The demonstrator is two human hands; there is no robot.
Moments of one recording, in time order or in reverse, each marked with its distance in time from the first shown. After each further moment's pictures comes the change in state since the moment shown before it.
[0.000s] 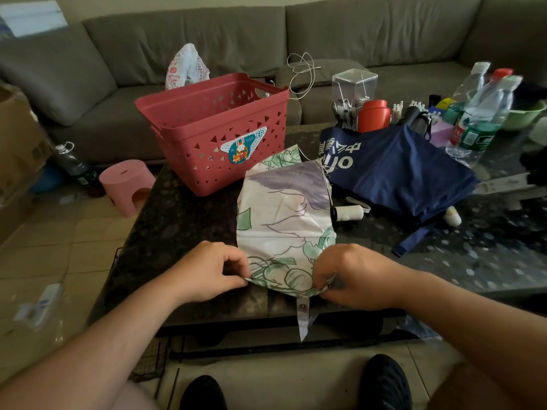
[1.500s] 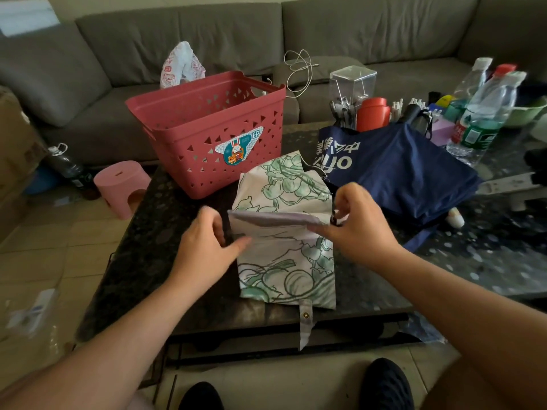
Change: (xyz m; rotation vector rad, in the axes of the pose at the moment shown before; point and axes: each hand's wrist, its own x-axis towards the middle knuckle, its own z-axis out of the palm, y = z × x) left_hand 0.031 0.008 0.012 -0.140 0.602 -0.208; right_hand 0.040 0.026 -0.019 0.153 0.635 0.536
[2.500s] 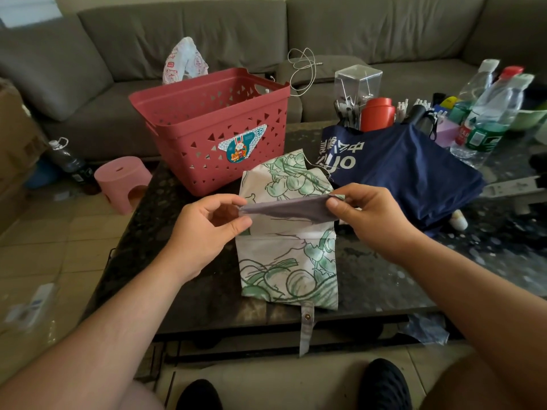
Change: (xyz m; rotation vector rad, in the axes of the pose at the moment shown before) left_hand 0.014 0.024 -0.024 -0.574 -0.135 -0.020; right_hand 0.009 -0.017 -0.024 0.449 -0.137 0.078
